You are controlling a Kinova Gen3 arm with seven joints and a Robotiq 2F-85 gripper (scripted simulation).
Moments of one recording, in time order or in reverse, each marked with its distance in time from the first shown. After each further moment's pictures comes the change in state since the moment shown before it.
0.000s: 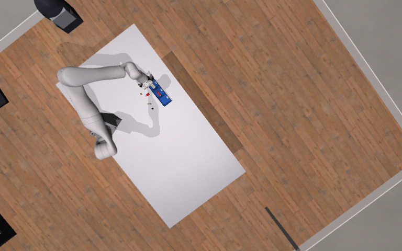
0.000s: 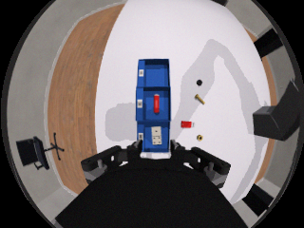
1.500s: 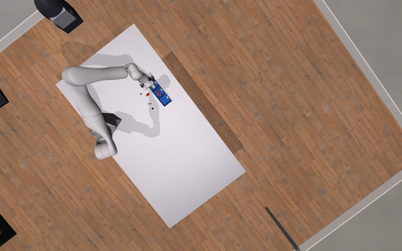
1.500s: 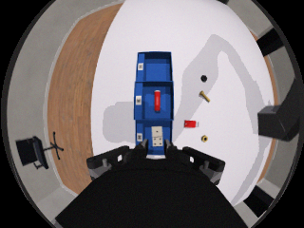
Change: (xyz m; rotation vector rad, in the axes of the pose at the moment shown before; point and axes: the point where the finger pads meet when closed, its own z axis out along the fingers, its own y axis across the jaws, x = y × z) arm -0.004 -0.002 0.025 0.005 -0.006 -0.004
